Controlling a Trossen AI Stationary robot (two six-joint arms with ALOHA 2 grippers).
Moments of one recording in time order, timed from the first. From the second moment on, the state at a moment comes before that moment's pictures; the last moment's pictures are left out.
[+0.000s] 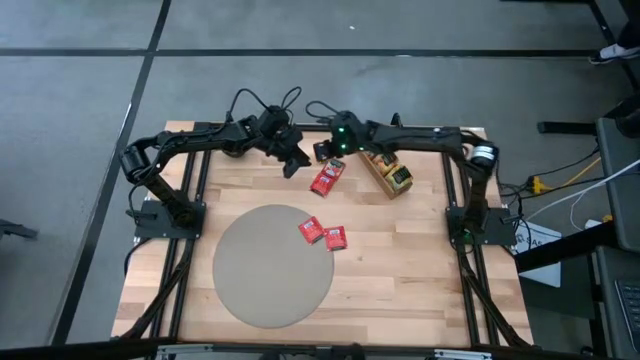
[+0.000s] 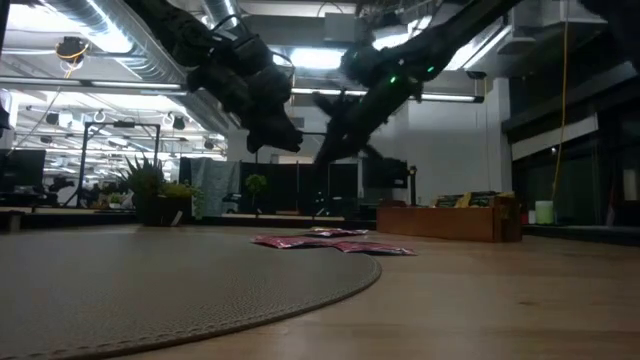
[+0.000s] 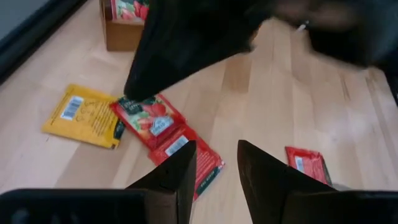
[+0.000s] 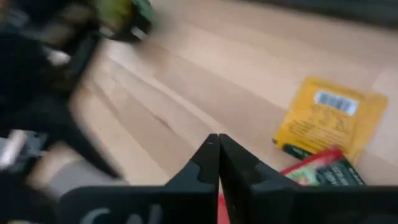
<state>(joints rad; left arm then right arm) 0.60 1.57 1.01 -0.16 0.49 -0.03 -0.44 1.90 1.33 -0.14 -0.10 0.70</state>
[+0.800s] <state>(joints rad) 0.60 1.57 1.01 -0.34 0.33 0.03 -0.51 2.10 1.47 -0.34 0.04 0.58</state>
